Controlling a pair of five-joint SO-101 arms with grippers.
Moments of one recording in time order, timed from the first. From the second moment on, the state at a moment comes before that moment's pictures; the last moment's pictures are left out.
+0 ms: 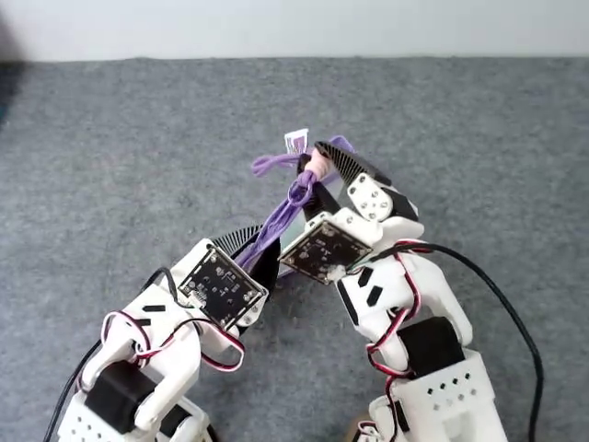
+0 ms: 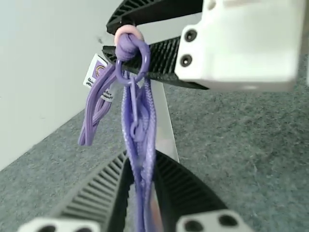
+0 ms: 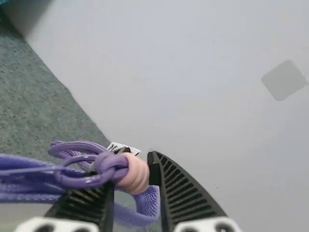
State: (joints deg) left arm 29.0 -79.1 56.2 57.4 -12.6; right arm -19.6 -60.6 49.4 24.2 38.9
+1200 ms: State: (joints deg) left arm 21.6 -79.4 52.0 58.1 -12.4; right arm -20.6 -68.2 53.5 24.0 39.3
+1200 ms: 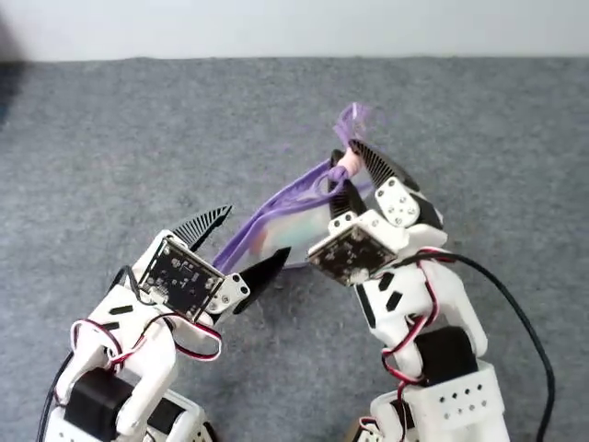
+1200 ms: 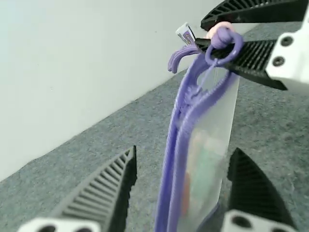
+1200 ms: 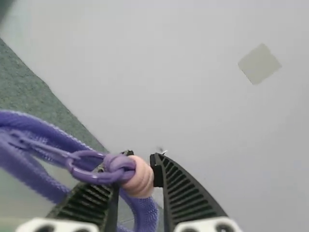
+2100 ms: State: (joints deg) left arm 32.1 -79.9 58.2 51.8 -12.2; right arm -24.4 -75.0 55.6 26.8 39.3
